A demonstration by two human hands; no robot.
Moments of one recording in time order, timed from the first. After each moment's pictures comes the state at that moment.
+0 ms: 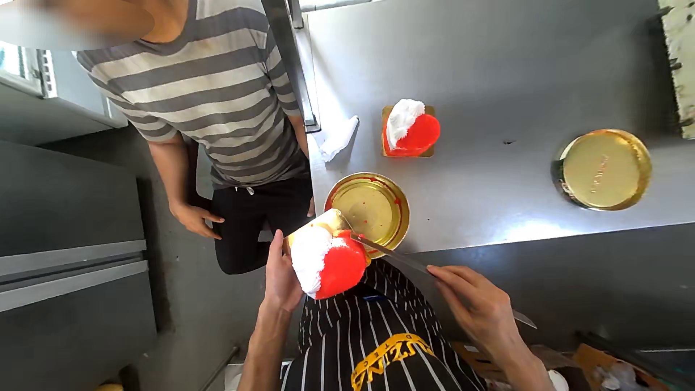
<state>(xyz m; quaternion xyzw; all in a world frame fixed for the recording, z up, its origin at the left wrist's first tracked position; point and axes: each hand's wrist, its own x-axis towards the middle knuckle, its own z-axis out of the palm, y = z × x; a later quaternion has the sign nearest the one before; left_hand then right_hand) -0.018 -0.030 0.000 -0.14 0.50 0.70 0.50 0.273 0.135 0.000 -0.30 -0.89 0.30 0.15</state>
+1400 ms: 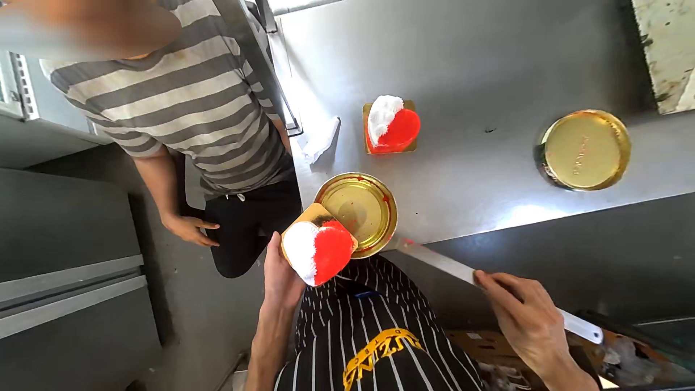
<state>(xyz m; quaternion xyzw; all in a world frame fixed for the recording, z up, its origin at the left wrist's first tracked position) -0.015 -0.019 -0.018 -0.13 0.47 0.72 0.50 0.367 0.147 -0.007 -0.33 -0.92 0.17 0.14</state>
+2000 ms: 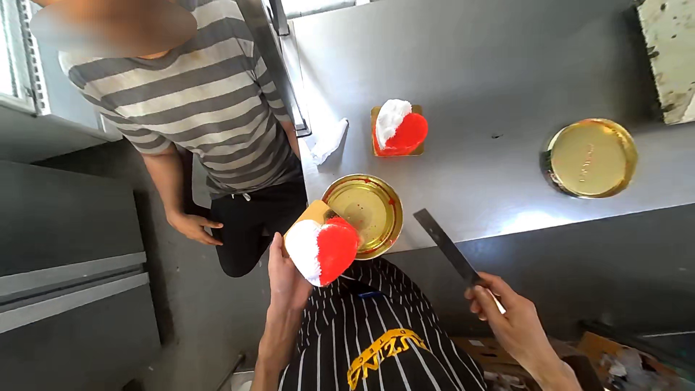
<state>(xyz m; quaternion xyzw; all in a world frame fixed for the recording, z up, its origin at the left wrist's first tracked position) -0.010 -0.016 -0.008 -0.14 0.47 0.74 0.47 0.338 0.133 -0.003 -0.48 -0.75 0.44 0.07</state>
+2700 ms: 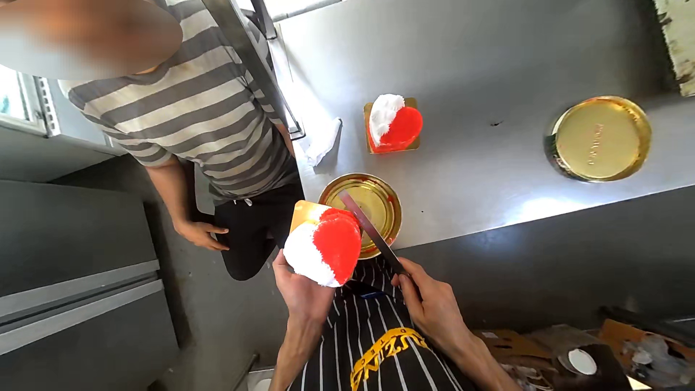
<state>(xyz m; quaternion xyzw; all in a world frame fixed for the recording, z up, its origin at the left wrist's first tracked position) 0.021 -0.003 0.004 -0.22 0.31 0.82 0.43 0.223 0.084 -0.008 -0.35 -0.84 0.38 0.15</state>
